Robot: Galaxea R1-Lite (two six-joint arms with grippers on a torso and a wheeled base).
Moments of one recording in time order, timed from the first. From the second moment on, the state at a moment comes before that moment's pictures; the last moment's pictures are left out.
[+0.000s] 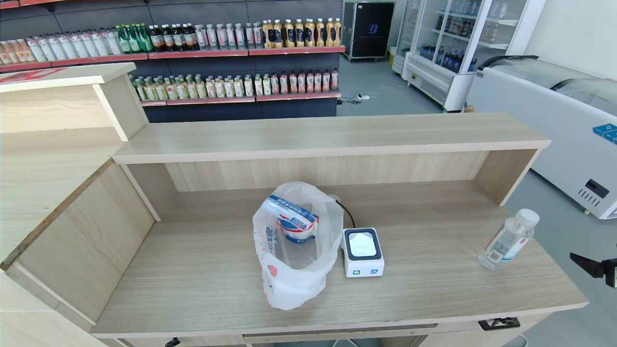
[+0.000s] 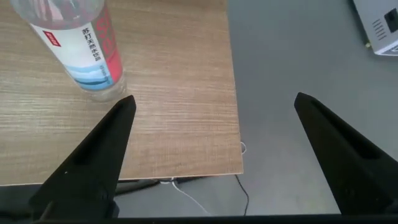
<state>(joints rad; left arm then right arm) 0.00 0.00 0.00 0.00 0.01 0.01 -0.78 2.01 -0.56 -1.01 0.60 -0.59</state>
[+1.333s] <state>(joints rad) 0.00 0.00 0.00 0.00 0.01 0.01 -0.47 2.26 -0.65 -1.19 0.60 -0.63</state>
